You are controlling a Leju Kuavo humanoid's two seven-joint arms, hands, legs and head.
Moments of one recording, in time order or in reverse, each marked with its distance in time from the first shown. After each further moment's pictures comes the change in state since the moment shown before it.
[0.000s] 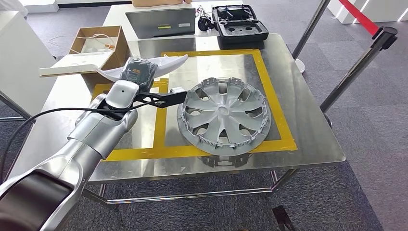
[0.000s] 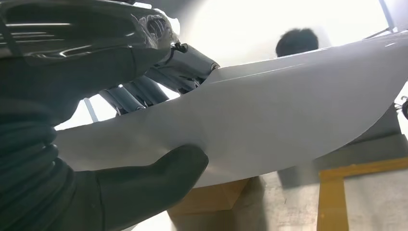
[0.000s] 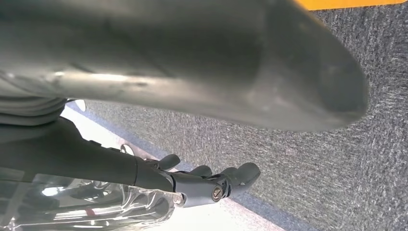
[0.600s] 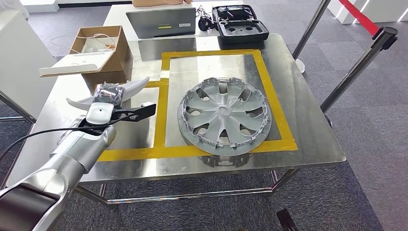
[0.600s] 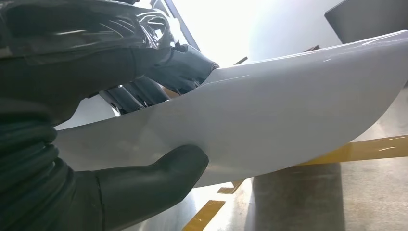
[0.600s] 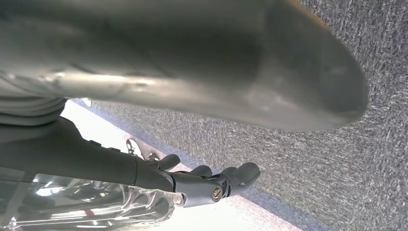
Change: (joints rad) left arm 0.106 0.125 0.057 0.056 0.027 -0.008 0.134; right arm 0.020 -0.023 -0.001 0.000 0.005 0.000 -0.002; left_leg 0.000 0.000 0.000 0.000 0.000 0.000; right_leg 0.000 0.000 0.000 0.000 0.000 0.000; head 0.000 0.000
